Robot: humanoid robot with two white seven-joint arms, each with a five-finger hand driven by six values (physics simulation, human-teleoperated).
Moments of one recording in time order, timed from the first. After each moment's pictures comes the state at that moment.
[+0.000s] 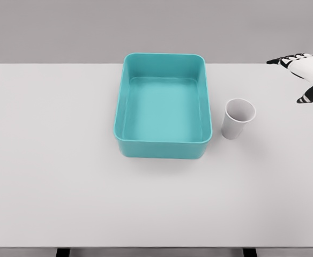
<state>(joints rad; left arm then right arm) 0.03 0.00 -0.16 -0.07 0.14 -0.03 0.17 -0.70 -1.11 0.76 -1.63 0.23 0.02 0.32</state>
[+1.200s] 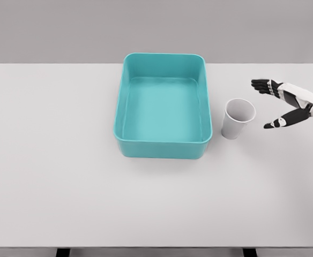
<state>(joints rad) 0.03 0.00 -0.15 -0.07 0.14 -0.03 0.17 -0.60 -0.86 0.71 -1.05 -0.57 -0.44 0.61</state>
